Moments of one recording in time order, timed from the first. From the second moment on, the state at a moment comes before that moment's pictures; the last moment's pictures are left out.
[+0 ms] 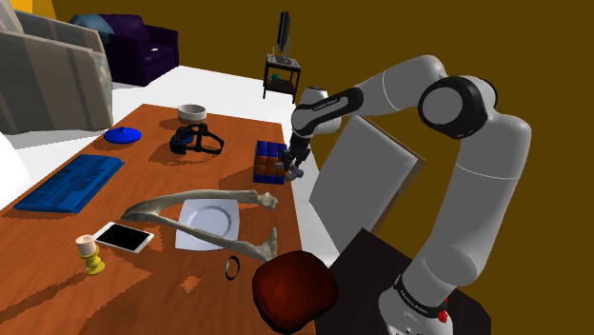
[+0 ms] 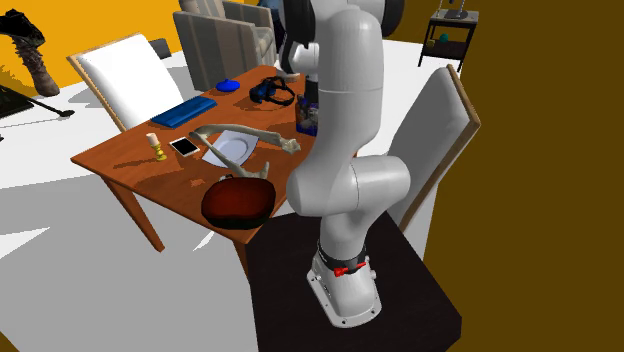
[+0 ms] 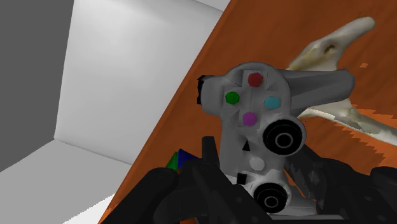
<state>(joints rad) -0.08 0.24 -0.12 -2.03 0.10 2.32 -0.04</state>
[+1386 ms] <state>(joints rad) 0.04 -0.20 0.00 -2.47 0.04 2.34 0.24</state>
